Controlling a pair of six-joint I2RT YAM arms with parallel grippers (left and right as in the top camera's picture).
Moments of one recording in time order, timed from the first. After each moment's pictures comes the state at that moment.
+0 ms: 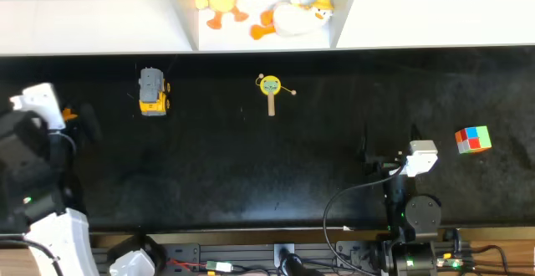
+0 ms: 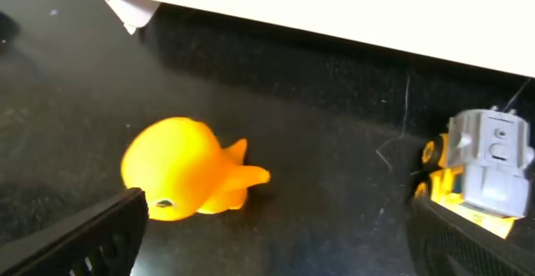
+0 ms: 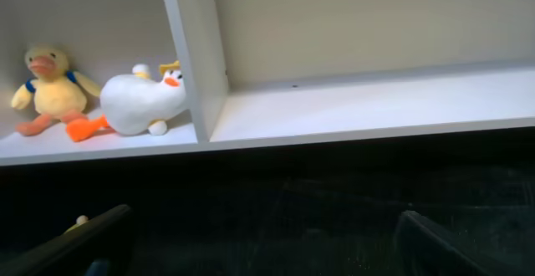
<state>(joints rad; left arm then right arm) 0.54 0.93 0.75 -0.46 0.08 0.18 0.06 0.01 0.02 -0.02 0.02 0.13</state>
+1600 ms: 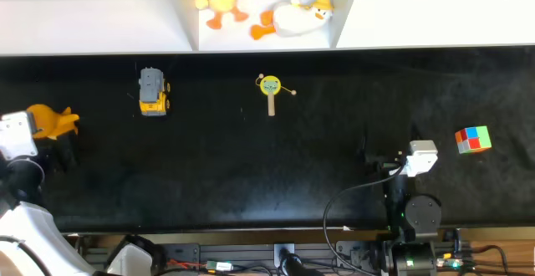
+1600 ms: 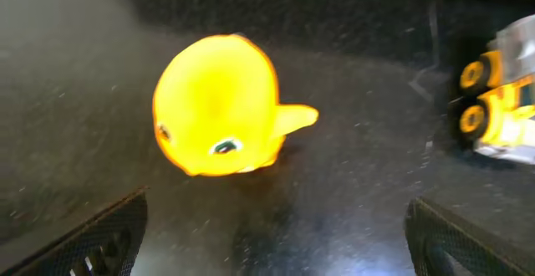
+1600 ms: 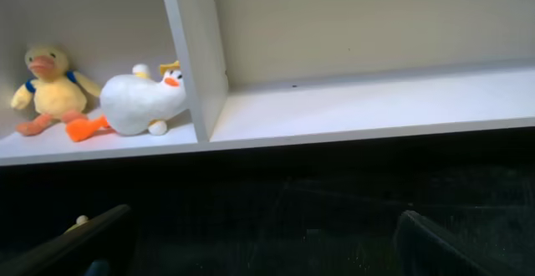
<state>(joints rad) 0.94 1.10 0.76 -0.54 0.47 0.56 0.06 0.01 0.02 -0.02 0.02 0.13</state>
